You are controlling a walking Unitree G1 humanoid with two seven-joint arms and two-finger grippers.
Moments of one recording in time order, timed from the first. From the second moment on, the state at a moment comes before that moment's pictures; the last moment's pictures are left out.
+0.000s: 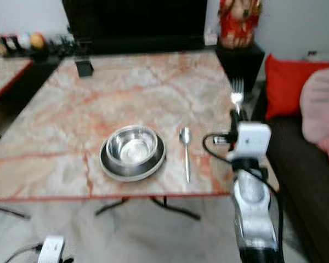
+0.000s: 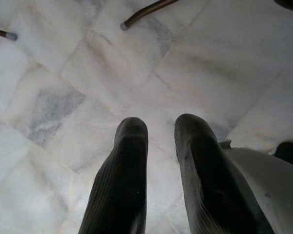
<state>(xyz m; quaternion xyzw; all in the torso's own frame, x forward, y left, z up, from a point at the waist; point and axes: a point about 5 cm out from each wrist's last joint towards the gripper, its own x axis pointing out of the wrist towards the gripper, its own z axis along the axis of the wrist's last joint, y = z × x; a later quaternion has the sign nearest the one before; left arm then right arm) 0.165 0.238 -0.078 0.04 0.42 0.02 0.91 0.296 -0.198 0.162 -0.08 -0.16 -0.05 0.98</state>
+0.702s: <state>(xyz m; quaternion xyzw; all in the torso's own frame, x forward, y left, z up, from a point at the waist) 0.172 0.240 -0.074 0.04 0.41 0.02 0.91 0.318 -0.205 0.110 0.00 0.09 -0.03 1.00</state>
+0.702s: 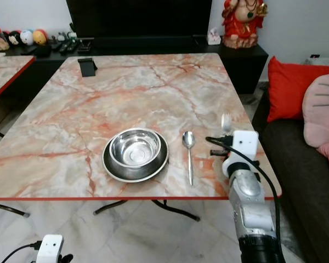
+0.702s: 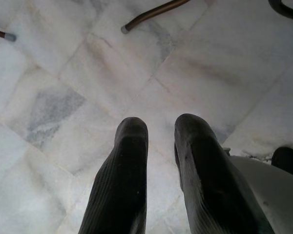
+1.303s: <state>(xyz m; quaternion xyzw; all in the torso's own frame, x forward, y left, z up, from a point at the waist) 0.172 0.241 -0.074 0.04 0.41 0.02 0.91 0.323 -0.187 0.082 0.03 0.18 -0.02 0.98</state>
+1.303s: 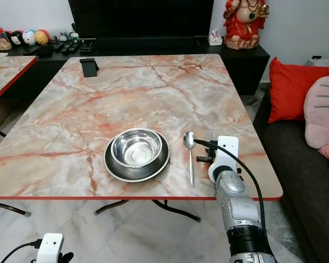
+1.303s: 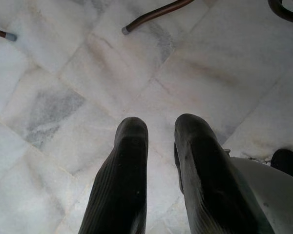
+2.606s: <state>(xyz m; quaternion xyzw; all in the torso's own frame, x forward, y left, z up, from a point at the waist) 0.168 0.246 -0.074 0.04 0.42 0.02 0.91 0.338 -0.188 0.087 0.01 0.11 -0.03 0.99</state>
